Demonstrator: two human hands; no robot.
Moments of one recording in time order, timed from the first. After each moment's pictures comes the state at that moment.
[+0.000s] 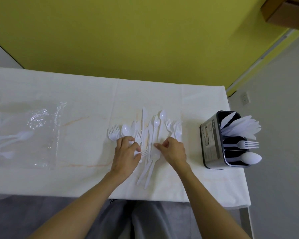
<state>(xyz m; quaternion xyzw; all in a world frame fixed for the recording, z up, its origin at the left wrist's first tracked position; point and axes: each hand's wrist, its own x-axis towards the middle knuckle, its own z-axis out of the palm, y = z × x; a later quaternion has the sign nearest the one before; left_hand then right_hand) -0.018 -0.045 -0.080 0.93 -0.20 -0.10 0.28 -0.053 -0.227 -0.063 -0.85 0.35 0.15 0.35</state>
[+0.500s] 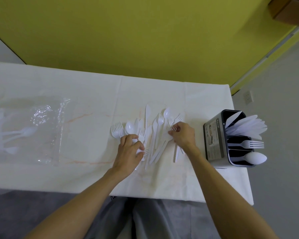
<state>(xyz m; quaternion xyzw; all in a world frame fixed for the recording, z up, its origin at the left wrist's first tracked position) -0.015 -0.040 -0.080 0.92 -0.21 -0.13 0.29 -0.018 -0.262 -0.055 -0.83 0.37 0.09 0.40</state>
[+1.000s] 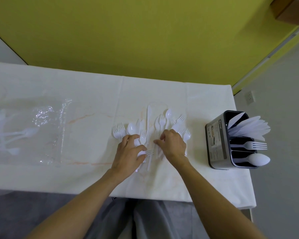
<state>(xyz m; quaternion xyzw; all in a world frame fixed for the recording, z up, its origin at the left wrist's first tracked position) -0.011 -0.031 -0.080 0.93 -0.27 -0.09 0.22 -0.027 -0.210 -0.058 -0.93 0.27 0.12 0.24</state>
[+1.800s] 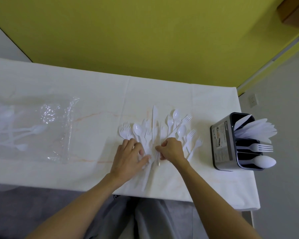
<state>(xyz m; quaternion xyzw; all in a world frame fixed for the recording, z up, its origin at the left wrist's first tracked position) -0.019 -0.012 -0.072 0.94 -0.26 -0.04 0.23 -0.032 -0.192 -0.053 -0.83 0.33 0.21 0.39</state>
